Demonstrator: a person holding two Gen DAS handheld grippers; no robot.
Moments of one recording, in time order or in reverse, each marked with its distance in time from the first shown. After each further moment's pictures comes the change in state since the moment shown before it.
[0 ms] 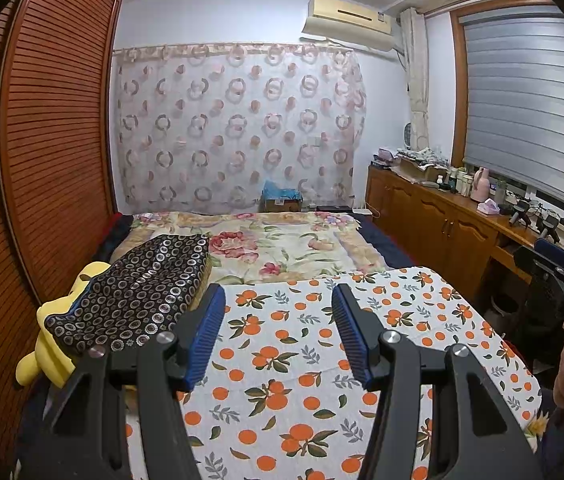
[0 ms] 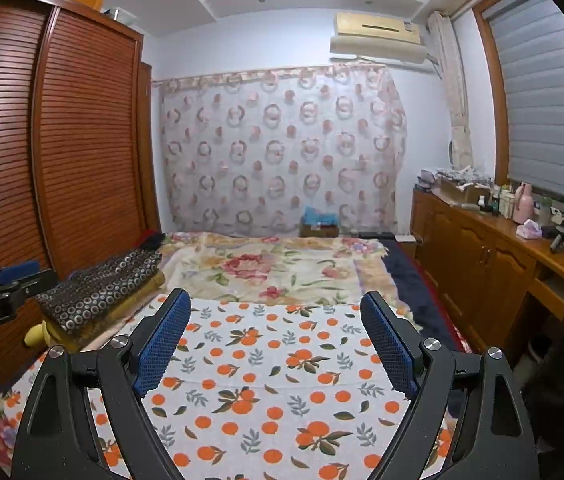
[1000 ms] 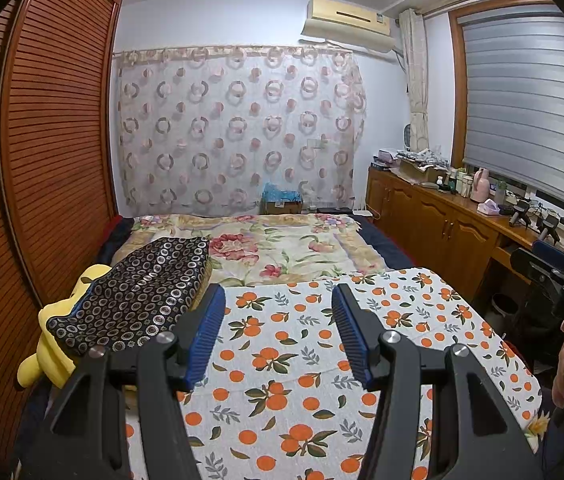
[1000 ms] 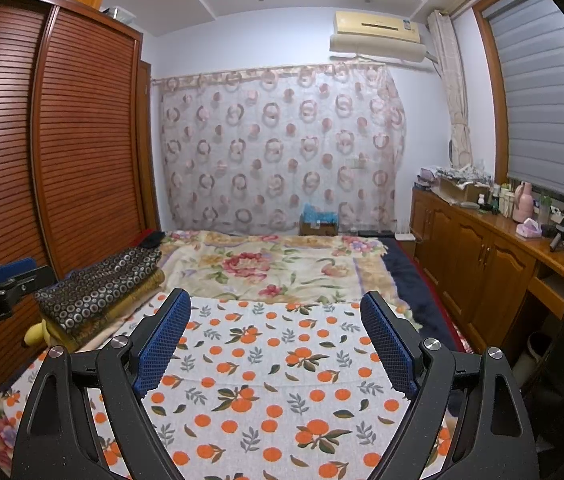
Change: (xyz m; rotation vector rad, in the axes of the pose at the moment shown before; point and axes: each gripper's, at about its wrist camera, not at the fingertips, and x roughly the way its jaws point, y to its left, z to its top) left arm 0.000 0.000 -0.002 0.000 -0.002 0.000; right arm 0.001 0.001 0.002 0.000 0.000 -0.001
